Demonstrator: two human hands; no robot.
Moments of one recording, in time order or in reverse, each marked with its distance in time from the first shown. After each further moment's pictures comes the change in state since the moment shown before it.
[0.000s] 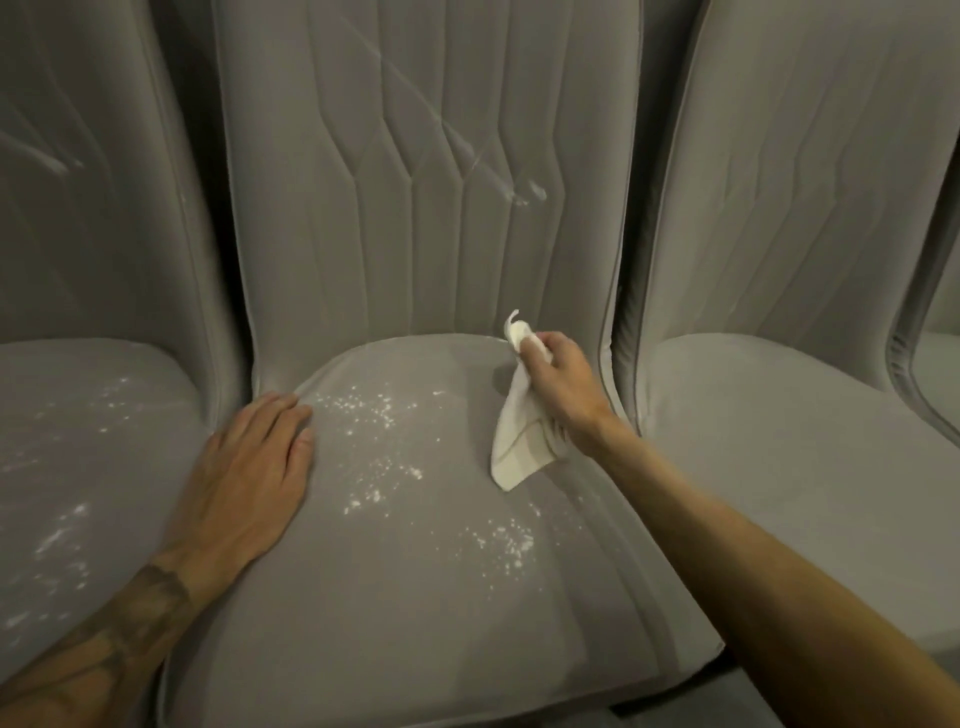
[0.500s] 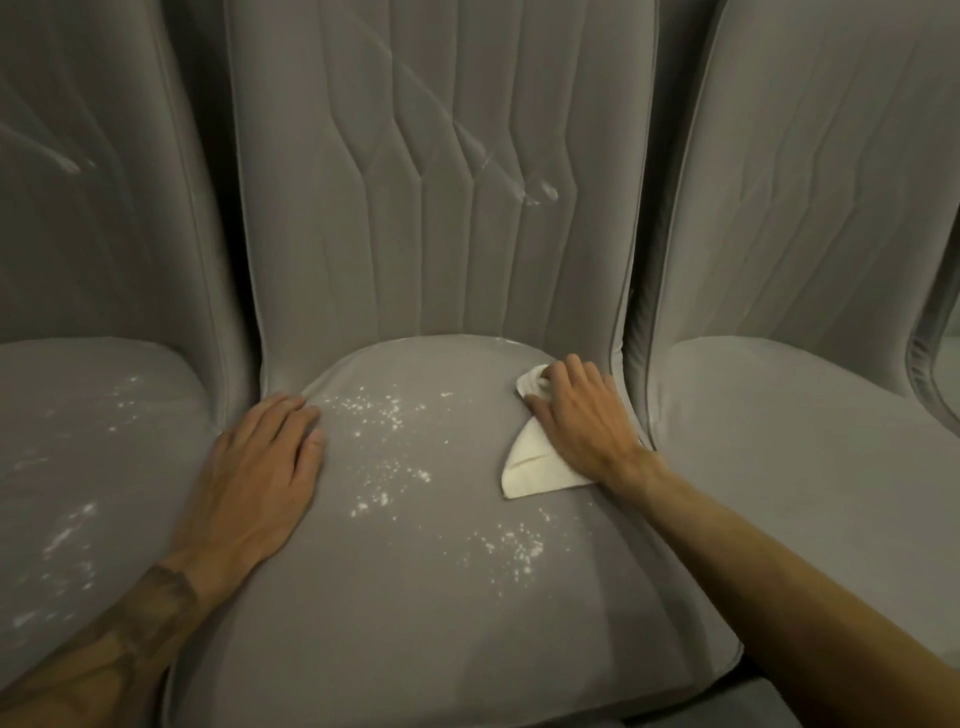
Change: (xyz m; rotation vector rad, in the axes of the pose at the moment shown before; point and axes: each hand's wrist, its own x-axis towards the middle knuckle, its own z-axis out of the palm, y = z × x) left_hand 0.000 0.001 -0.001 0.004 -0.013 0.006; right_hand -0.011 0.042 -0.006 -0.868 0.048 -0.445
